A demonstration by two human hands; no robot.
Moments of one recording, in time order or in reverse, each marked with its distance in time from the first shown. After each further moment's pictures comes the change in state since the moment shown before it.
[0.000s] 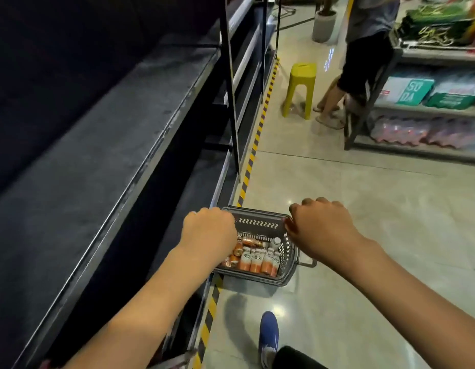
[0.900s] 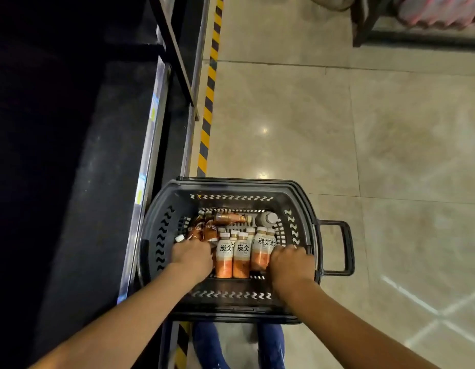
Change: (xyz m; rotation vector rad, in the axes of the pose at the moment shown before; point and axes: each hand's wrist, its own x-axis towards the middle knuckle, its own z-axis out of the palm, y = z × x) left_hand 0.373 0.029 0.520 0.039 -0.672 0.128; right_hand 0.324 -0.010 0.517 0.116 -0.781 0.305
